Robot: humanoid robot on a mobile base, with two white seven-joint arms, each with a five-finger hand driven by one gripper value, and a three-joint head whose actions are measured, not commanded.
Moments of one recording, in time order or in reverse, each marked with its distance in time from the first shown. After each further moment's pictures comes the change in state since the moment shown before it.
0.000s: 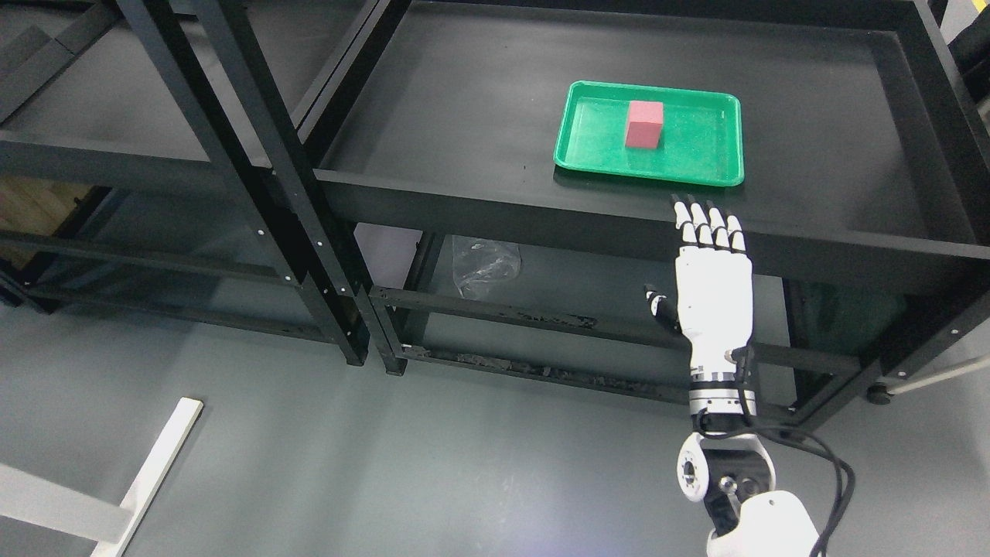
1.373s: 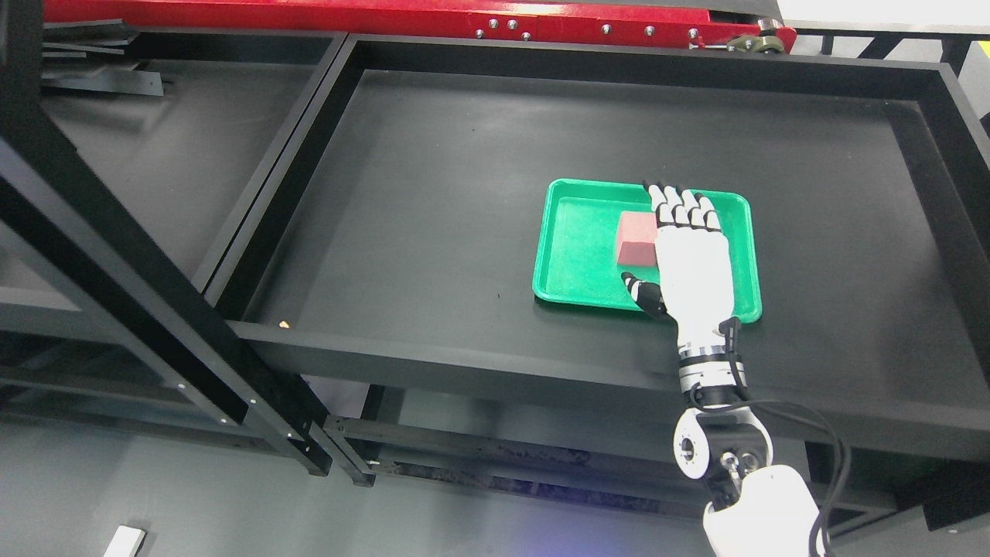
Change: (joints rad) left arm 0.000 0.000 0.000 0.000 0.000 0.000 0.000; right arm -0.067 0.002 0.003 0.000 -0.111 -0.045 0.176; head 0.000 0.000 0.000
